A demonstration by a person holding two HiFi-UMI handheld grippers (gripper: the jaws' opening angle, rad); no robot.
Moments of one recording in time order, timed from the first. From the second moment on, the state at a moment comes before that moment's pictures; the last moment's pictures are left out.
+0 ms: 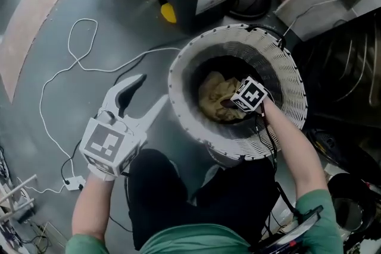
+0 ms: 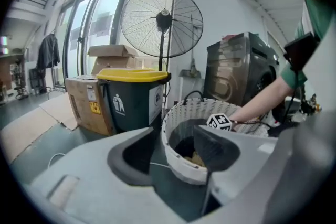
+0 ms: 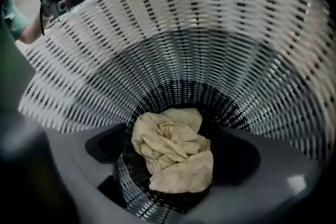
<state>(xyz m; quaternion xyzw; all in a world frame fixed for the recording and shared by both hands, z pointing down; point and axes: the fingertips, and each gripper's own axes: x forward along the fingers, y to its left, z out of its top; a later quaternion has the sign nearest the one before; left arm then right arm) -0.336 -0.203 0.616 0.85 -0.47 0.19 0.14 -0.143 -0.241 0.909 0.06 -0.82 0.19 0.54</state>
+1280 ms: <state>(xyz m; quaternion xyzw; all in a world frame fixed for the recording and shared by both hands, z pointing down) -0.398 -0.196 0.655 0.80 -0.56 0.16 0.13 -0.107 -0.199 1.101 -0.19 -0.68 -0.08 0.71</state>
